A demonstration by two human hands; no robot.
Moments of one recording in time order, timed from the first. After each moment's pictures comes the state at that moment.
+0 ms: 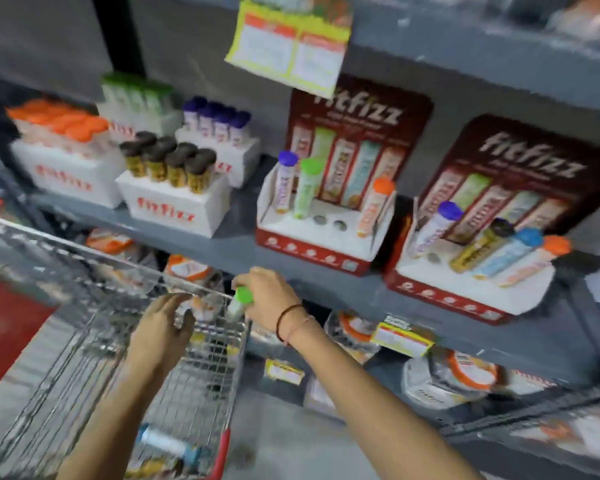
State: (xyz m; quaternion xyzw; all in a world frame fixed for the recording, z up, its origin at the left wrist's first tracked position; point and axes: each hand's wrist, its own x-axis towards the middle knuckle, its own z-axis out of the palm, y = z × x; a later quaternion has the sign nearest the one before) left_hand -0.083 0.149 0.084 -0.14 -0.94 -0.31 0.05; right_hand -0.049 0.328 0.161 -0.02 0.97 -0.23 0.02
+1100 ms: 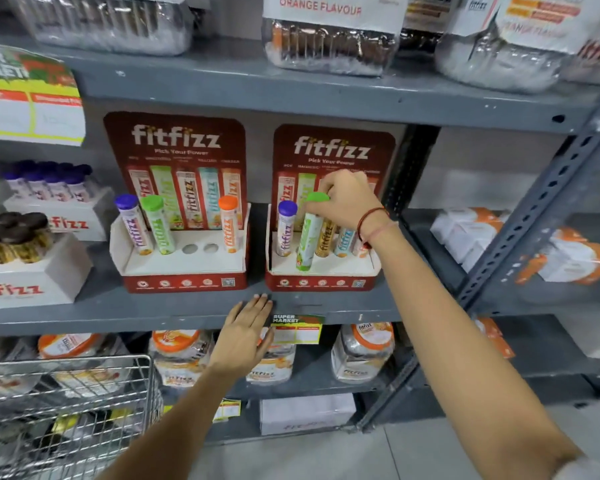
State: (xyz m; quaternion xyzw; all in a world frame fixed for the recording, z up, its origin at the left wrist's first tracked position) left_hand -0.005 0.391 0.090 -0.54 -0.83 -0.14 0.02; right_hand 0.068 0.573 0.319 0.28 0.93 -0.17 -0.19
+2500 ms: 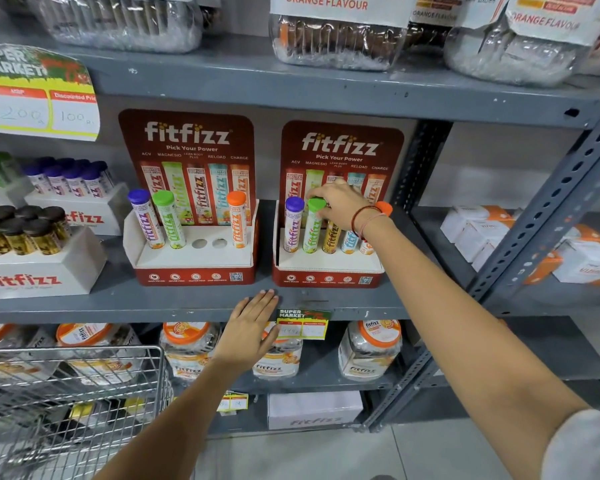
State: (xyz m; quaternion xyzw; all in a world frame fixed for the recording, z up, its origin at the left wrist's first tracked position) left_hand -0.016 0.392 0.065 -0.54 -0.82 -0.16 0.03; right_hand 0.042 0.609 0.283 0.19 0.98 -0.06 -0.07
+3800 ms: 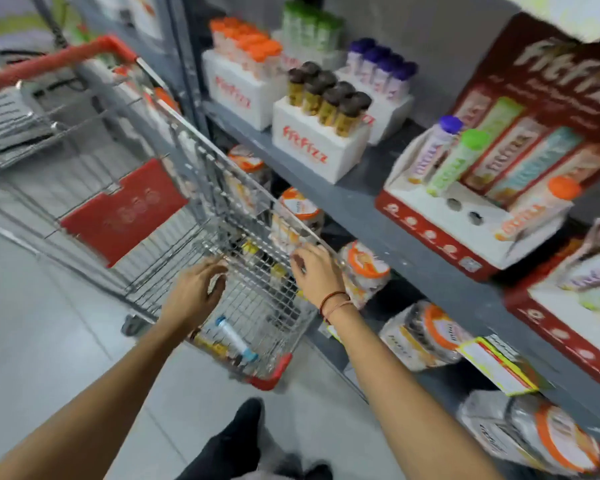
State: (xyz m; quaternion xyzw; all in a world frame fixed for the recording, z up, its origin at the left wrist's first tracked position) left_hand -0.013 0.046 0.045 -0.06 -0.96 -0.26 0.02; right_hand -0.056 0.269 0.071 -0.11 0.96 -0.26 0.02
